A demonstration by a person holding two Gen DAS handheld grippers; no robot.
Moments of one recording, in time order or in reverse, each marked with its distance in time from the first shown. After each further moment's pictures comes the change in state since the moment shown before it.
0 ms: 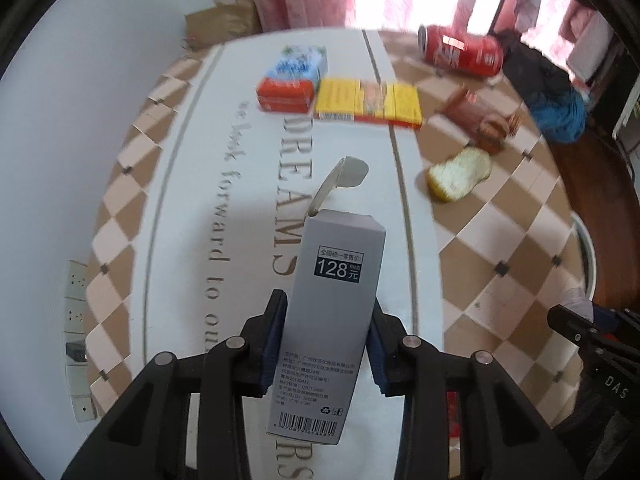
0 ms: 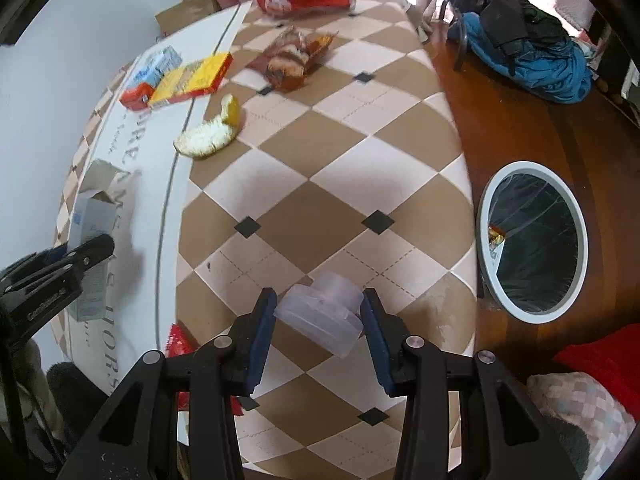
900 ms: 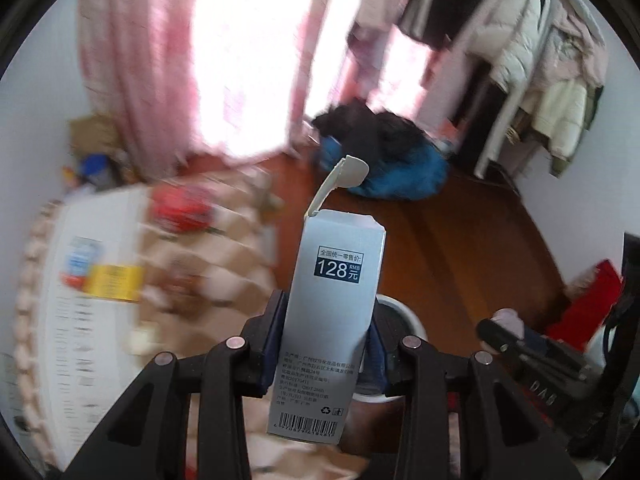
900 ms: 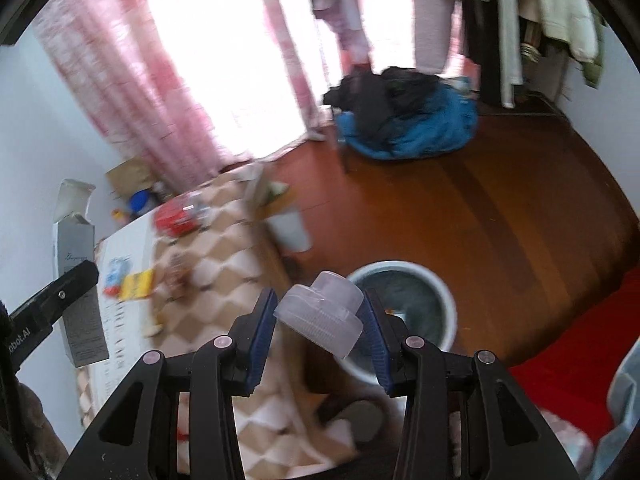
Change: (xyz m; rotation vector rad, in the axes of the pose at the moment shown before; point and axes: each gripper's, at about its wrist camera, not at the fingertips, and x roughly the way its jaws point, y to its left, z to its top) left arm -0.108 -0.247 0.117 0.150 -0.198 -0.402; right arm -0.198 -0.220 0.031 0.293 -0.337 -0.110
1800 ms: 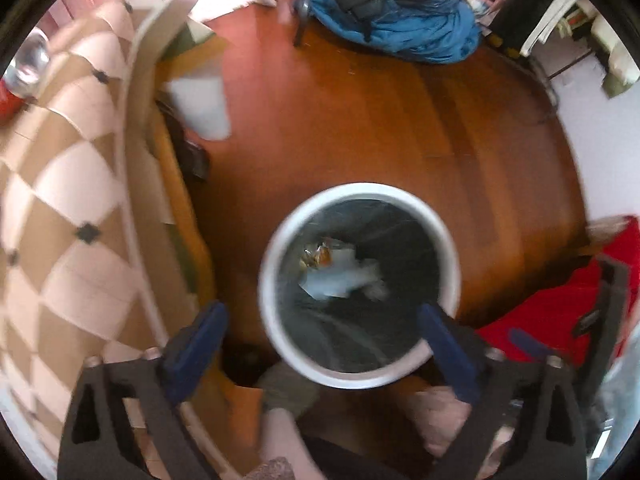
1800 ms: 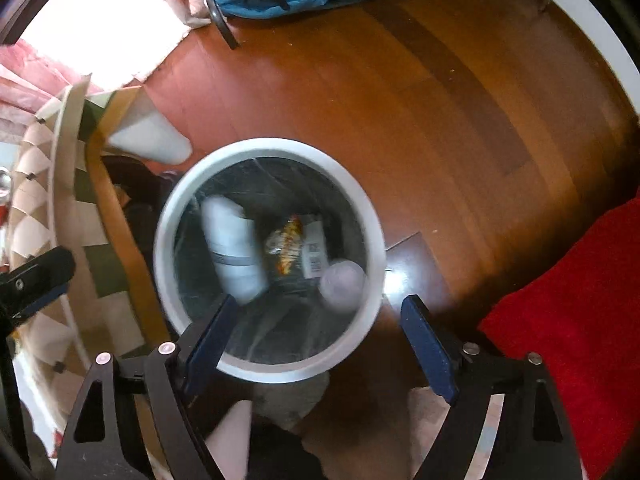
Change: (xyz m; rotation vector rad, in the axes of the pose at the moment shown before) left arm 0.232 -0.054 -0.046 0.005 0.453 0.076; right arm 0.238 -0.172 -0.061 0.168 0.433 -0.132
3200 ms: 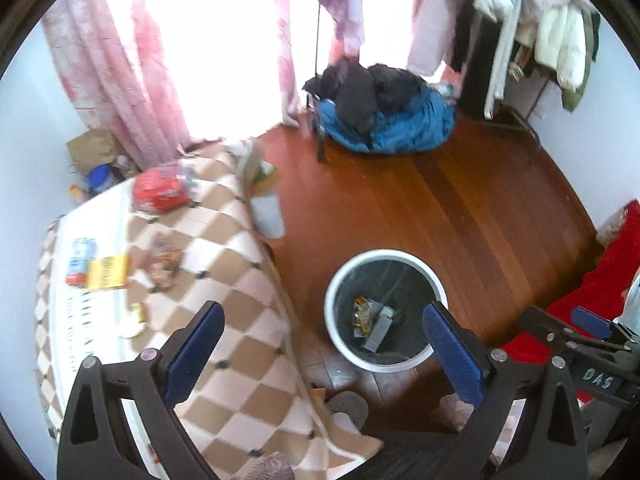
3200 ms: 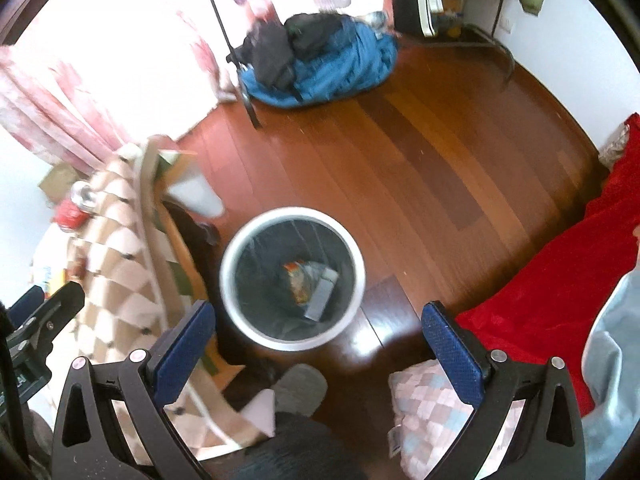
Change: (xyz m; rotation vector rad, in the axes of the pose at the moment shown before) left arm -0.202 0.015 -0.083 0.075 -0.394 0.122; right arm -0.222 0.039 -0.074 -0.029 -0.314 0.029
